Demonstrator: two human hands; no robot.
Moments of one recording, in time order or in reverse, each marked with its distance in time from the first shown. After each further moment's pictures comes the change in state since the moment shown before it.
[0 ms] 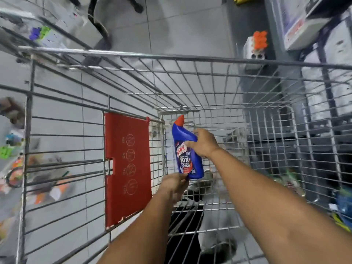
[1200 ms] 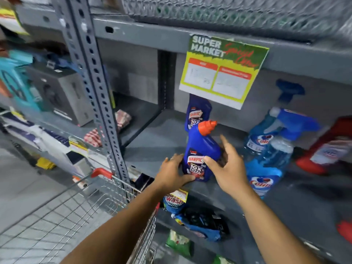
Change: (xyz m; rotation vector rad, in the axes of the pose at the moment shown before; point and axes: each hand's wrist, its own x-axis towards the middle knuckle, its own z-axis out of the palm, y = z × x) left_hand -0.337 -0.192 0.336 1.626 -1.145 1.773; right_hand -0.515 0.199 -0.240 0.584 1.526 -0.047
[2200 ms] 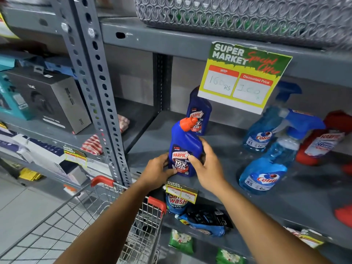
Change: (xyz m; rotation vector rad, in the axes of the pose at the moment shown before) left_hand 0.011 -0.063 -0.046 -0.352 -0.121 -0.031; right_hand 0.008 -0.016 0.075 0.035 -0.031 -0.036
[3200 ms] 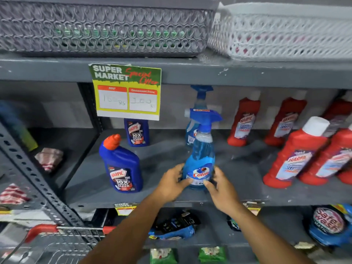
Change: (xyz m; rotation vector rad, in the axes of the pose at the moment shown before) left_hand 0.027 0.094 0.169 -0.108 -0.322 0.099; right_hand -0.086 0.095 -0.152 -0.237 0.270 0.256
